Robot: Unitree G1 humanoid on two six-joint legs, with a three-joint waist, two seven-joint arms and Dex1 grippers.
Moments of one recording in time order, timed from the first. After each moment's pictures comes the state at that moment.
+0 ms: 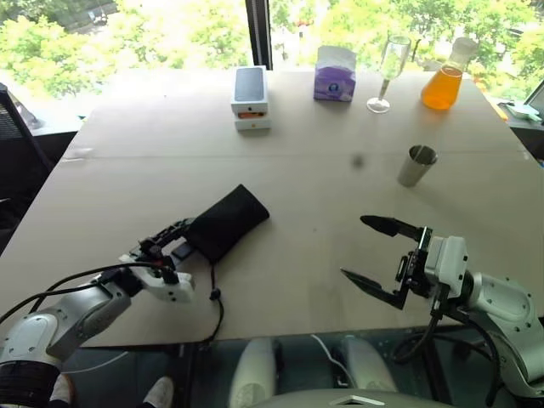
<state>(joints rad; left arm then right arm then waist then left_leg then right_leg) 0.10 0.98 0.06 0.21 0.86 -0.77 0.16 0.13 -0.56 0.04 -0.58 0.43 0.01 0.84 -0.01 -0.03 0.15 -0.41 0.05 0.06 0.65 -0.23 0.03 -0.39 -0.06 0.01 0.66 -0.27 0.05</state>
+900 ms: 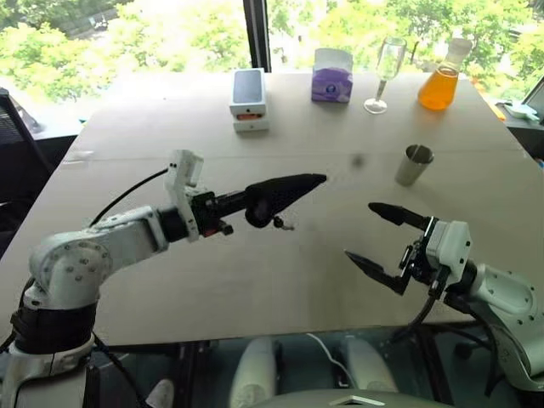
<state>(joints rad) -0.39 0.83 0.19 -0.25 -1.55 1.06 -0.12 0.08 -0.56 -0.01 -0.59 0.44 0.11 0.73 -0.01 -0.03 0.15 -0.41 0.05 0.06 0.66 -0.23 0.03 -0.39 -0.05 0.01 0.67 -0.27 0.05</state>
